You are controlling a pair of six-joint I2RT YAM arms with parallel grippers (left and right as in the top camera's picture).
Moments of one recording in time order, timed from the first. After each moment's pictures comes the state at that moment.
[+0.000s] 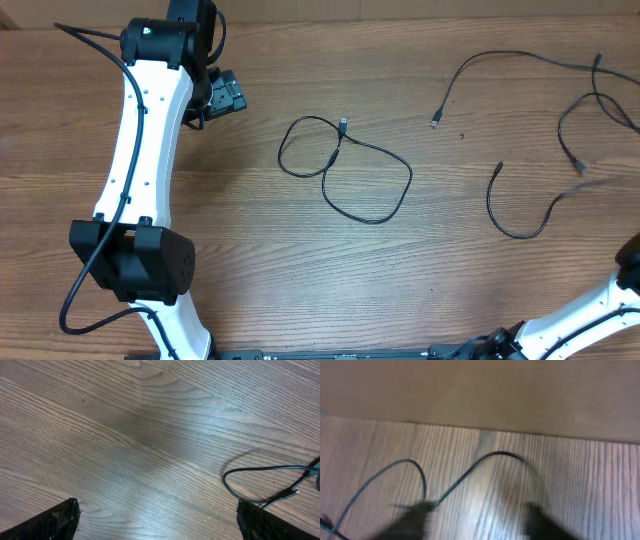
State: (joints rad) left arm -0.11 1.98 2.08 -1.48 -0.17 -0.54; right arm -0.83 2.12 1.91 -0.70 0.21 0.56
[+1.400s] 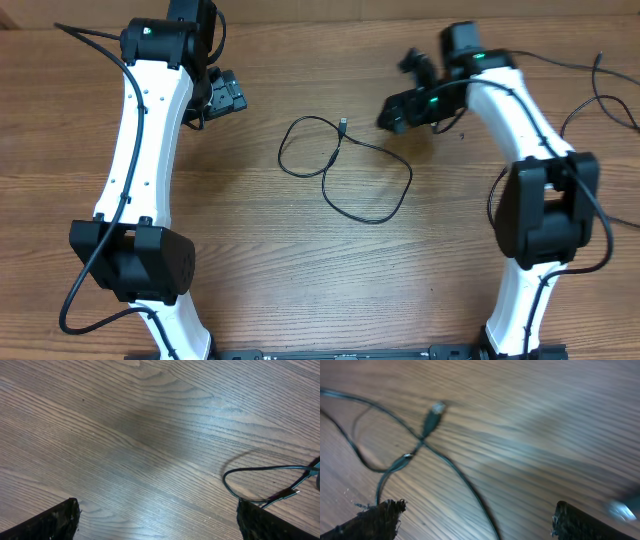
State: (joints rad) left arm -0.11 1.98 2.08 -1.48 -0.17 -0.54; right arm 0.15 2.14 1.77 -0.92 -0.43 -0.23
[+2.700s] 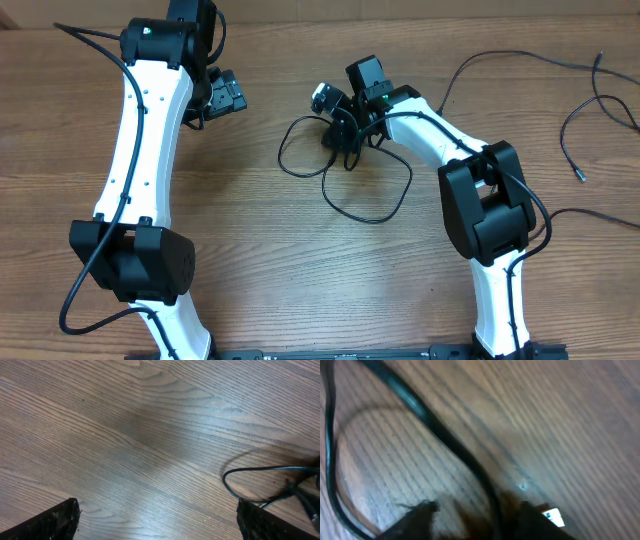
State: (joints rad) left arm -0.11 1.98 2.08 -1.49 -0.17 -0.54; right arm 0.41 2.27 1.69 -0.54 -0.34 -0.56
